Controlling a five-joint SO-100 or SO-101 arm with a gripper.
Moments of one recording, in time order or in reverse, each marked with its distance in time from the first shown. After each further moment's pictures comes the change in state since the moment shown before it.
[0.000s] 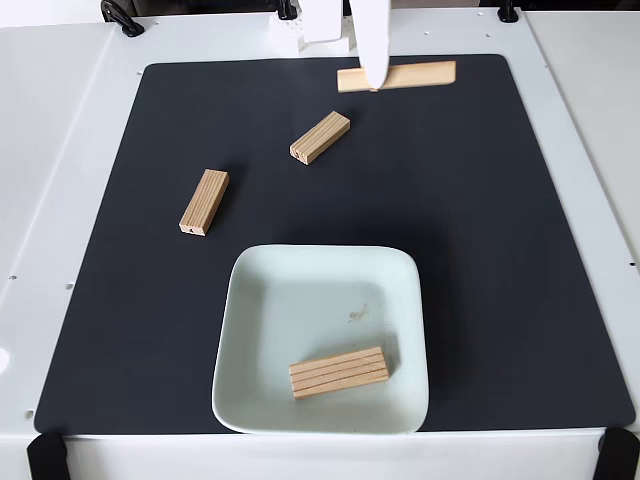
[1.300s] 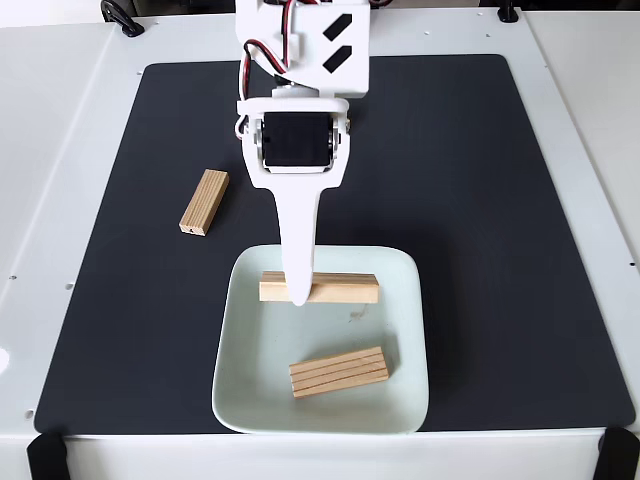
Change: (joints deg) arm 6.5 -57.3 -60.2 -0.5 -9.3
